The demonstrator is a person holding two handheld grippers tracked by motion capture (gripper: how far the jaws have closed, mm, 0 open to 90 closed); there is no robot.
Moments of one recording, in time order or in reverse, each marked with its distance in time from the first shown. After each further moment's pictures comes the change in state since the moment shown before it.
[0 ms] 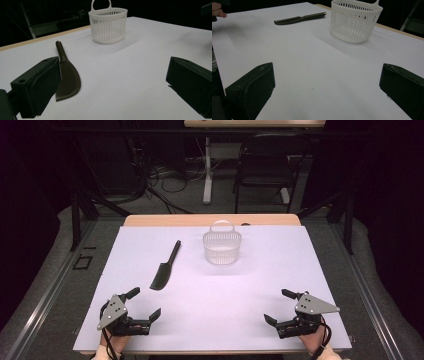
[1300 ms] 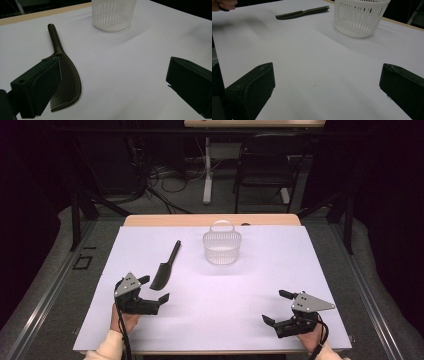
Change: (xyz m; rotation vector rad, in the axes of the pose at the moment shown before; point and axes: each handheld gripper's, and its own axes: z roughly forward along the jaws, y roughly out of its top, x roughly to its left) left arm 0.024 0.027 0.049 0.190 -0.037 -0.077; right arm -0.002 -0.003 0.007 0.034 0.027 0.012
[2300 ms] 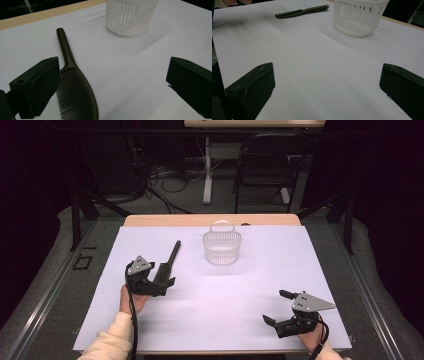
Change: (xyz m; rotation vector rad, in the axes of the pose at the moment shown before) left arm 0.024 0.031 0.041 0.075 0.056 -0.006; right arm -0.001 -0.001 0.000 0.006 0.001 0.002
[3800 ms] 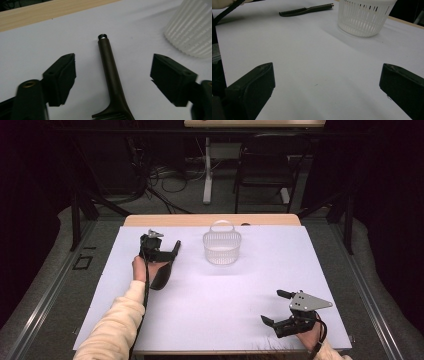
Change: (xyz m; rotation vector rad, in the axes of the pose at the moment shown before) left arm 0.058 0.051 0.082 0.171 0.198 -0.106; right arm 0.000 0.002 0.005 0.012 0.030 -0.019
